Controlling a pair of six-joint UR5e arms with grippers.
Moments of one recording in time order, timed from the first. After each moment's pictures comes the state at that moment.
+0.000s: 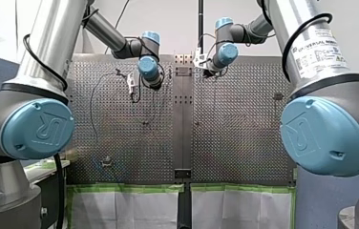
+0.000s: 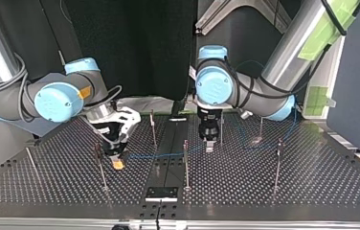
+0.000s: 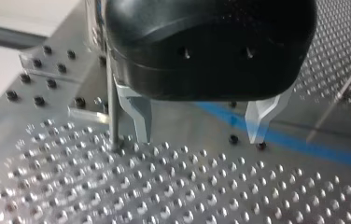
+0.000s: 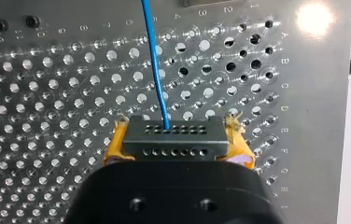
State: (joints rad) left arm -0.36 -1.84 -1.53 -3.02 -1.91 -1.73; right arm 2.09 -1.12 1.14 0.06 1.50 1.71
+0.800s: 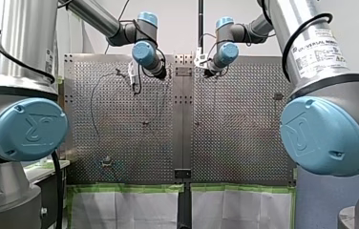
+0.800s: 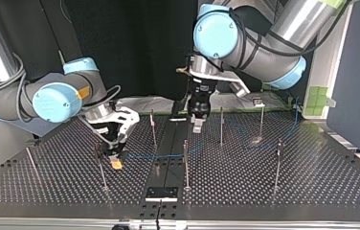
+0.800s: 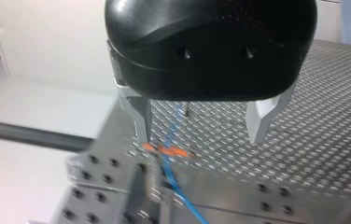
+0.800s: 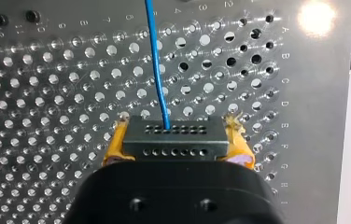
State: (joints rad) left arm -0.46 -1.65 -1.68 -2.99 -1.87 -1.72; right arm 2.09 -1.12 1.14 0.07 1.50 1.71
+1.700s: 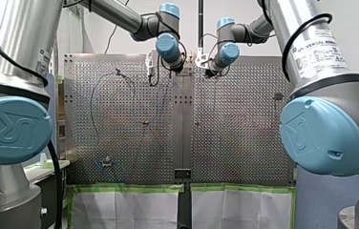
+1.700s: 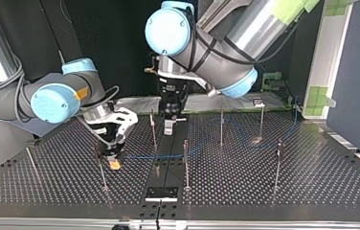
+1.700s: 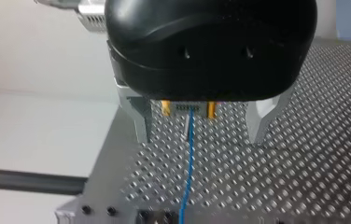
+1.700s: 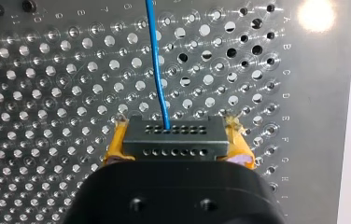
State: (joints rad) left arm -0.62 -1.79 -1.47 -3.06 -2.08 -1.64; right arm 2.08 -1.12 1.14 0.07 1.50 1.71
